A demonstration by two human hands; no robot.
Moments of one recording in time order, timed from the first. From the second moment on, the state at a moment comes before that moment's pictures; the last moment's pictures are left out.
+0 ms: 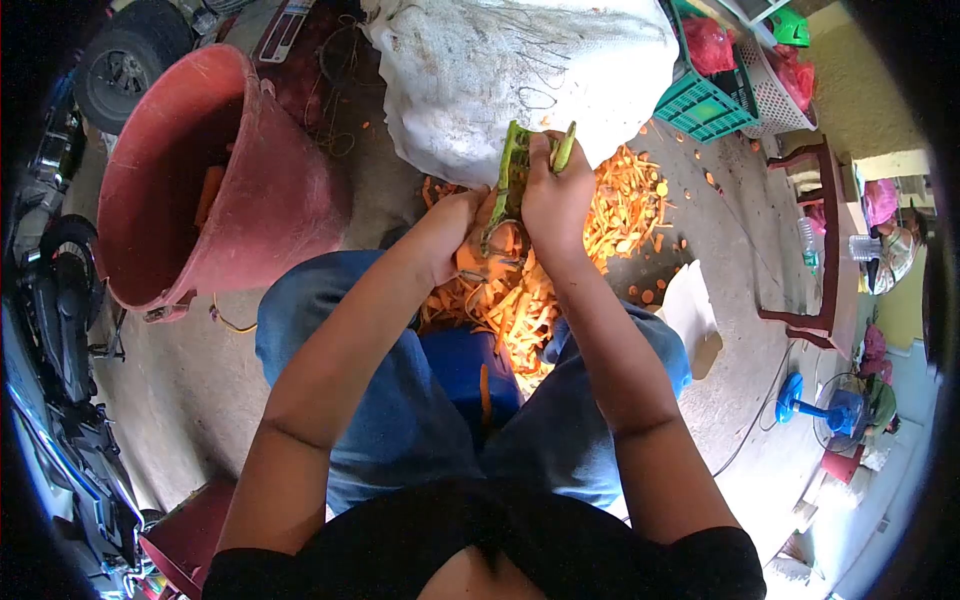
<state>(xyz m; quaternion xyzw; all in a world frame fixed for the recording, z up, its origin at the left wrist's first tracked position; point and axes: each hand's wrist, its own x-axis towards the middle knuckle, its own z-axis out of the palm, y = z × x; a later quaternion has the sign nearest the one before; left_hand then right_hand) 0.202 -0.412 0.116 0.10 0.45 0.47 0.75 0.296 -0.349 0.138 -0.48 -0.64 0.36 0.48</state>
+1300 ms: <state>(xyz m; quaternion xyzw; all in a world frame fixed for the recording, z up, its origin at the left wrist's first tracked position) 0.210 -0.426 0.130 0.22 0.47 0.51 0.69 0.360 -0.297 0.144 -0.49 -0.42 0.43 0.63</state>
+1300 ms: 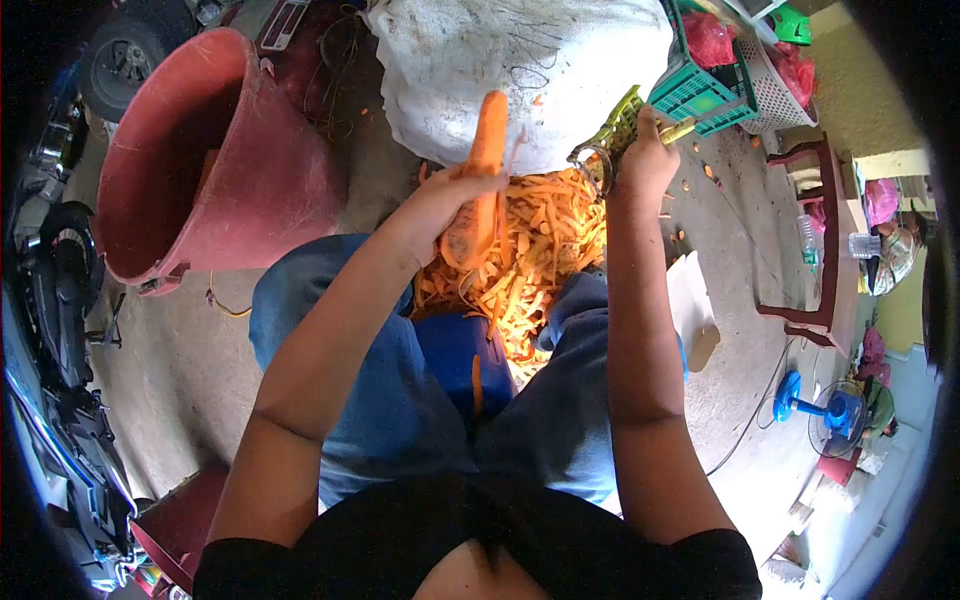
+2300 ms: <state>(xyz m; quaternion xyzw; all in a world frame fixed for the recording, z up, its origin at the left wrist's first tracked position) 0.228 -0.419 0.127 0.14 0.35 0.47 0.80 0.367 -0.299 0.123 -0.45 -0.35 0.57 0.59</state>
